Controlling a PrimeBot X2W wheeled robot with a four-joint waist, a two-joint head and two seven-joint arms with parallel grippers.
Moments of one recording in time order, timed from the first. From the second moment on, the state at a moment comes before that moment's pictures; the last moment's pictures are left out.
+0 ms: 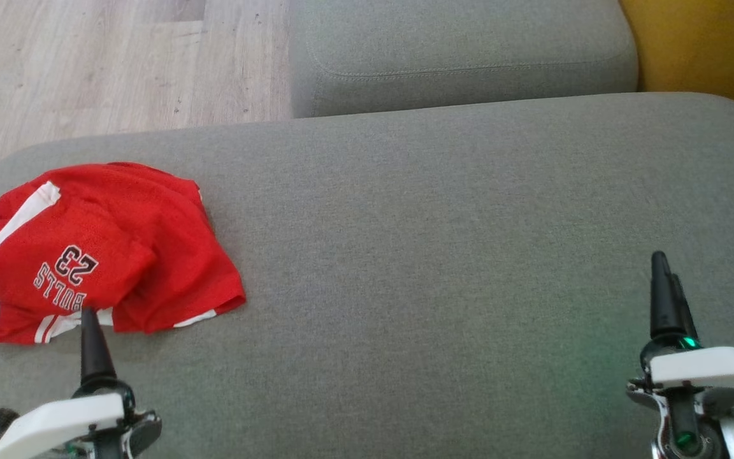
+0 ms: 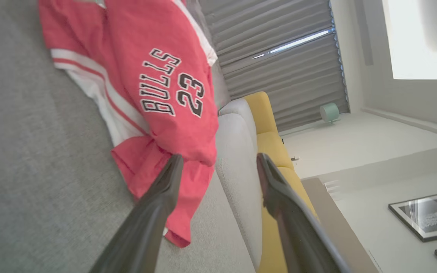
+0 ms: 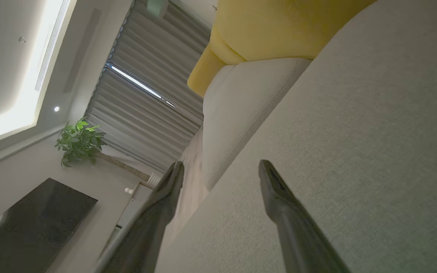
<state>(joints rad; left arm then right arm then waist) 0.01 0.04 0.09 0.19 -1.31 -0.12 -0.01 0.00 -0.04 -0.07 0.17 1.01 0.12 -0.01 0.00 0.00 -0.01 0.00</state>
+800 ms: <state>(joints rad) 0.03 0.04 -0.09 0.13 -0.80 -0.05 -0.08 0.00 -0.04 0.00 0.14 0.63 0.12 -0.08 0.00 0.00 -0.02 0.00</state>
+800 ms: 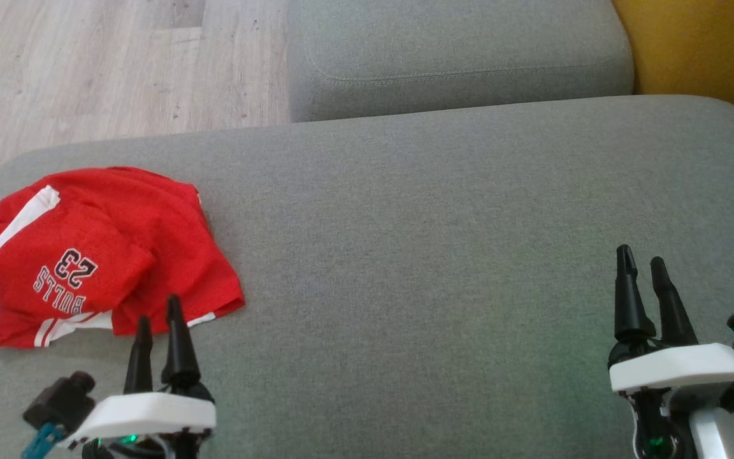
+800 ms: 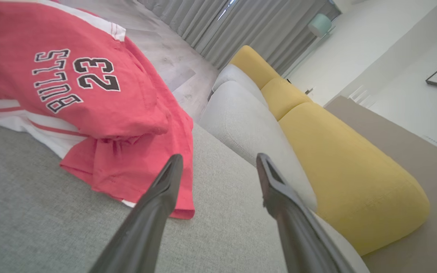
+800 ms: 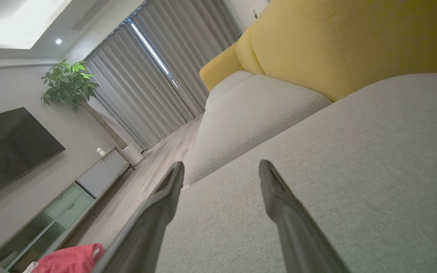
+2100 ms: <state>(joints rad) 0.03 0.12 -0.35 0.14 -0.28 0.10 -0.19 0.01 -0.04 0.08 0.12 0.08 0.12 -0.19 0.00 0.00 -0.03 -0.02</state>
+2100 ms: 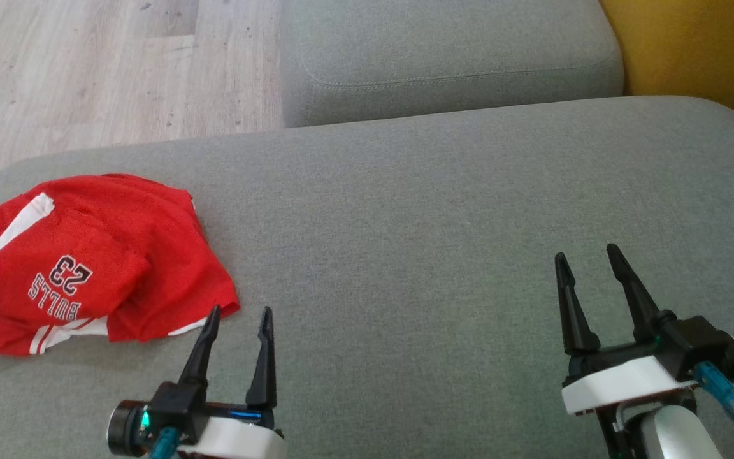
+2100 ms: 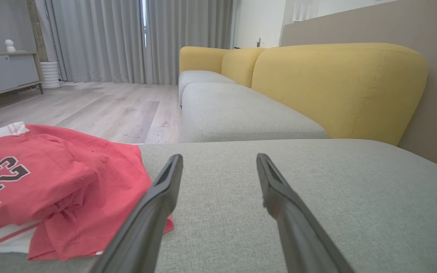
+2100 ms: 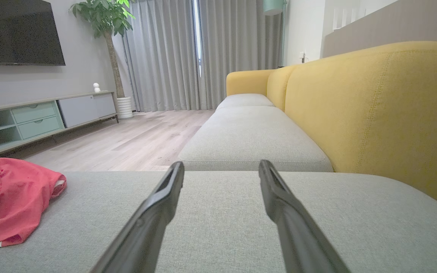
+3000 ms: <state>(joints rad) 0.09 0.05 -0.21 0.12 -0.22 -0.02 -0.25 0.05 -0.04 0.07 0.19 0.22 0.12 -0.25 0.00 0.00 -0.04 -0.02</state>
